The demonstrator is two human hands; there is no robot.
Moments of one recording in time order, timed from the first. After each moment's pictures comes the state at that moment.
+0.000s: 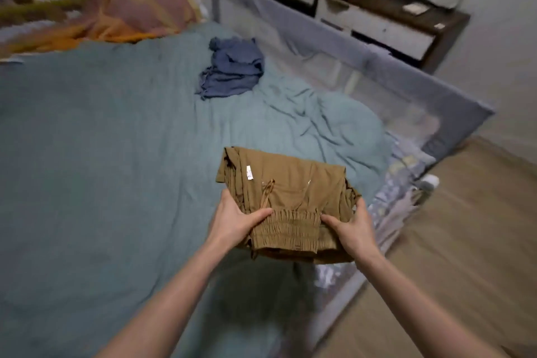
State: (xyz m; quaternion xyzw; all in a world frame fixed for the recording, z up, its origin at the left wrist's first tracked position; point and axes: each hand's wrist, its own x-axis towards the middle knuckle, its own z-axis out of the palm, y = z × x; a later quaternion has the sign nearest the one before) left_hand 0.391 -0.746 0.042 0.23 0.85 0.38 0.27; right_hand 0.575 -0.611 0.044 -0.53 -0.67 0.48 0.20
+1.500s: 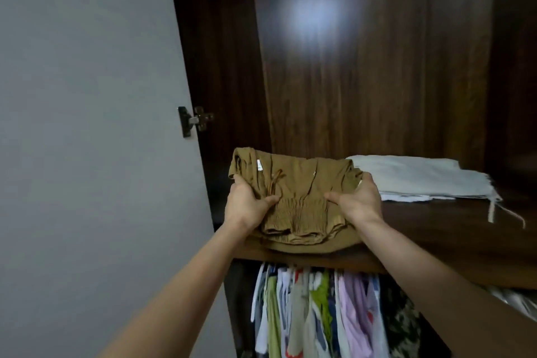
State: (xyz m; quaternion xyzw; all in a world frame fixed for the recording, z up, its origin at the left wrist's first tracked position) left_hand 1.596 -0.368 0.402 0.87 -0.01 0.27 0.41; right_hand 1.593 -0.582 0.401 -0.76 0.05 -0.20 0.61
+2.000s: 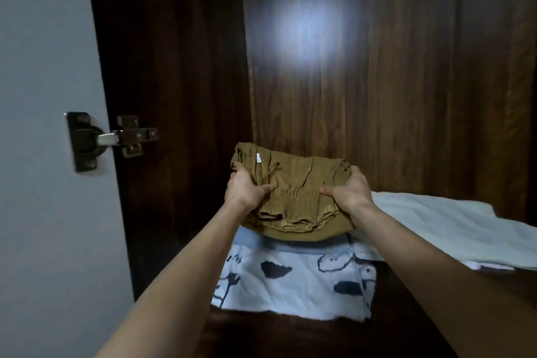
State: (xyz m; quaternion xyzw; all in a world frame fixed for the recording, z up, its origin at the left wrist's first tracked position) left_hand 1.858 -0.373 0.451 0.88 0.01 0.27 0.40; right_hand 1.829 -0.589 0.448 -0.79 0.01 -0.22 0.57
